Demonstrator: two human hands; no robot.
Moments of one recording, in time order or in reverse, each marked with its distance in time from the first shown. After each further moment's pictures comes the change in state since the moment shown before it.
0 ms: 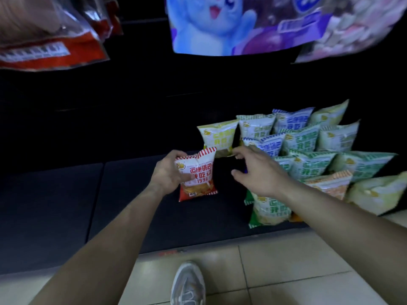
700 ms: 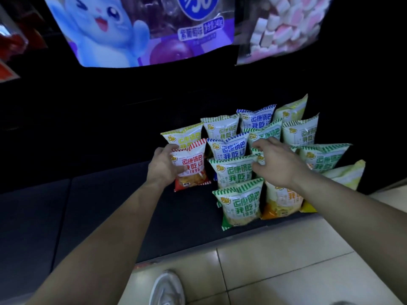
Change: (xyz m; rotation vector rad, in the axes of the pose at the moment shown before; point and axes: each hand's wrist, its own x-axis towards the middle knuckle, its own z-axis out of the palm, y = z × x) left_hand 0.049 0.048 0.073 0.269 0.118 0.084; right_hand -0.025 0.107 -0.057 -0.079 0.039 0.209
